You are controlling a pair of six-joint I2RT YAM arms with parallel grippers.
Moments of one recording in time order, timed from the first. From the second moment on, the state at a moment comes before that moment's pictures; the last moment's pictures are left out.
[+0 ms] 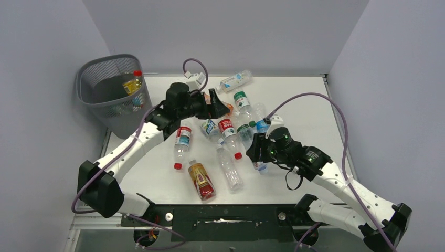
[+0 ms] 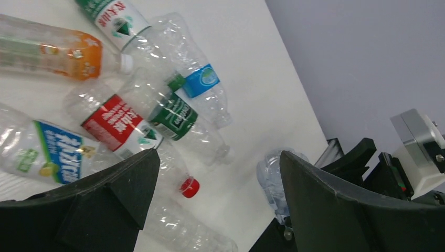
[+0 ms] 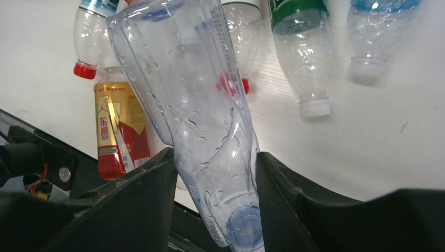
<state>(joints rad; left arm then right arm) -0.52 1.40 1.22 -0.20 0.32 -0.59 0.77 0.92 0.84 -0.66 0.11 0.55</state>
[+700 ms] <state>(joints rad) -0.76 1.48 1.15 0.07 0.32 -0.74 0.76 0.91 0.93 -0.63 0.19 0.53</state>
